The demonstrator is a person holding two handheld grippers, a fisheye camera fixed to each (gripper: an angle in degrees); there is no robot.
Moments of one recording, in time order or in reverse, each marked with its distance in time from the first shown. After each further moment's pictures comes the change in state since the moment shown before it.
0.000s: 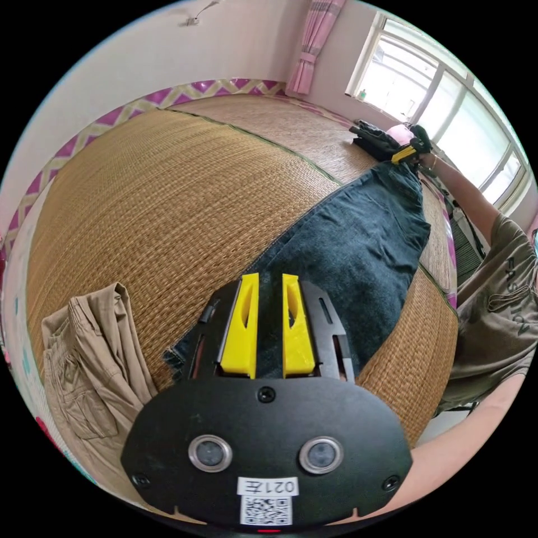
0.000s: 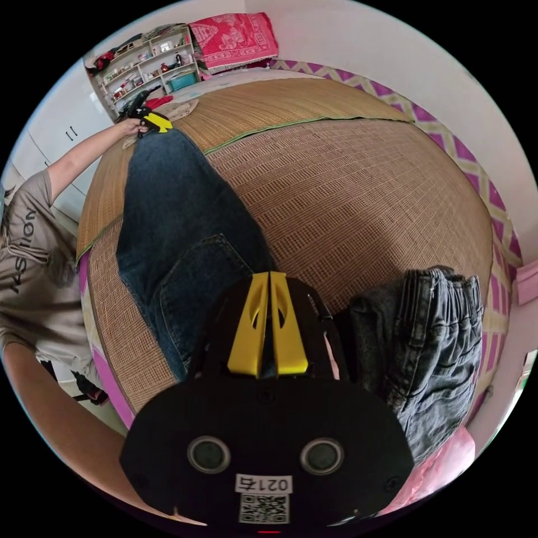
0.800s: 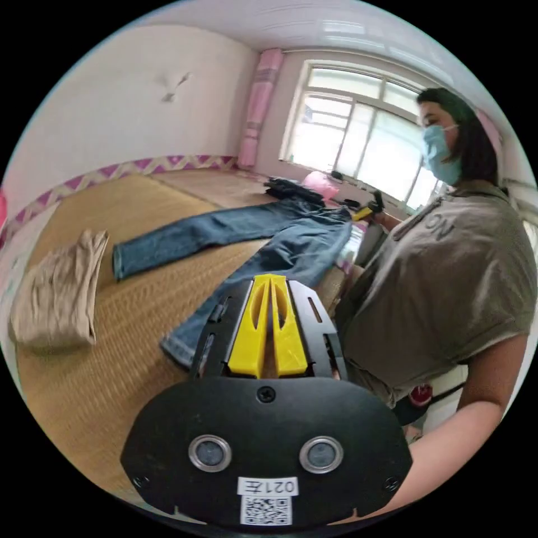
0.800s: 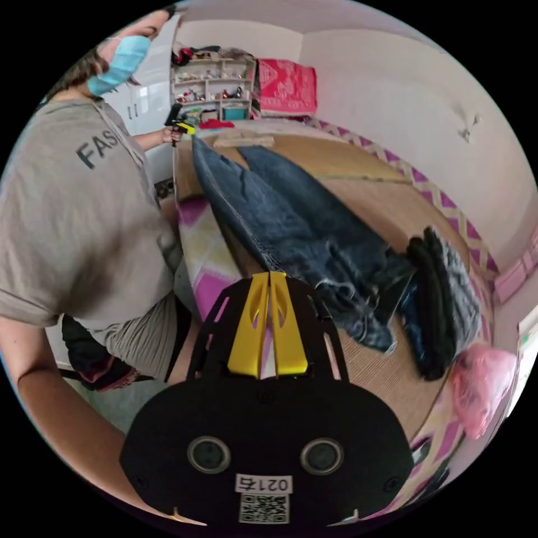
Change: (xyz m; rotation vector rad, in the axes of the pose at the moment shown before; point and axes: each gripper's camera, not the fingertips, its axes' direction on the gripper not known) left arm 0.211 0.396 -0.197 0.411 0.145 -0.080; right arm -0.384 0.385 0.010 0.215 0.092 -0.072
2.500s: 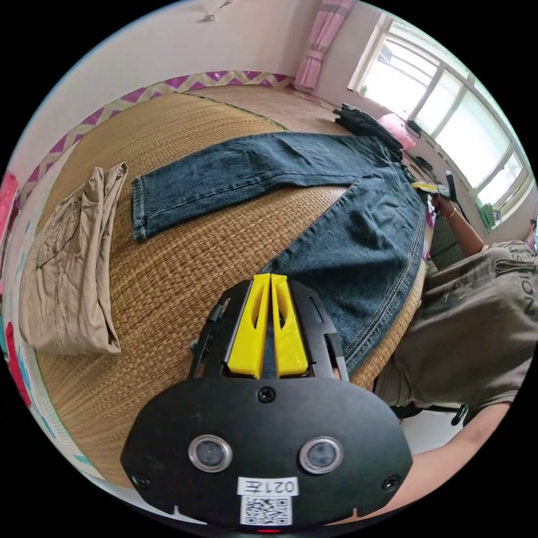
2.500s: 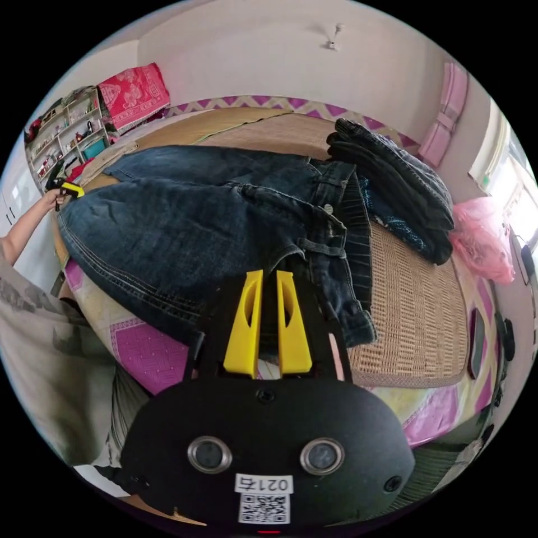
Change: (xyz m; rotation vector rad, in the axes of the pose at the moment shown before) left arm -0.023 -0.174 0.060 -0.337 -0.180 -0.057; right arm -0.131 -0.106 0.009 -0.030 0.305 0.545
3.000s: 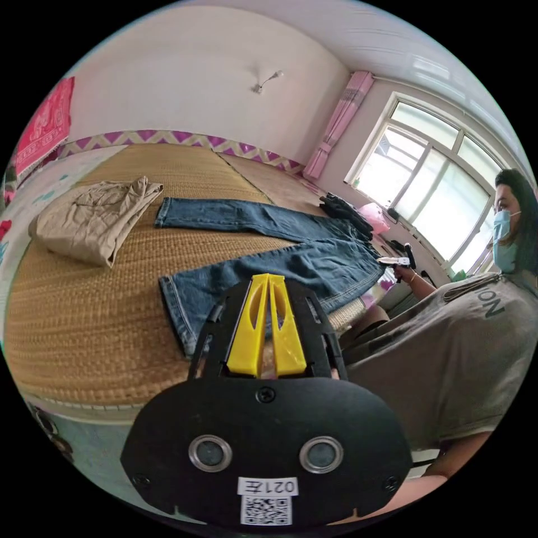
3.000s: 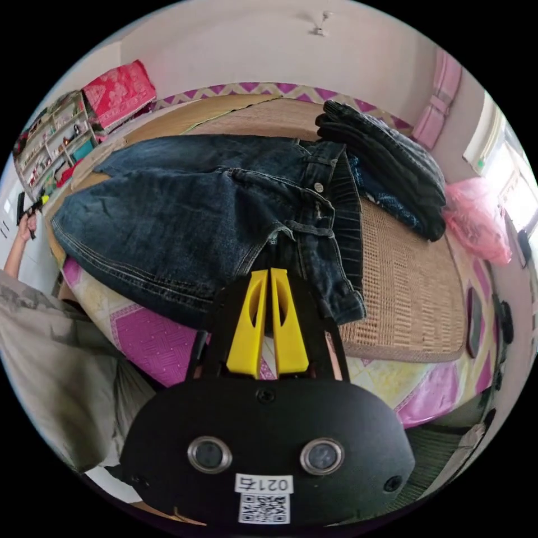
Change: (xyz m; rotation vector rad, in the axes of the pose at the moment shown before) left arm 0.082 0.201 -0.123 0.403 0.117 -0.225; right arm -0.077 -0.041 -0.062 -0.064 0.062 0.011
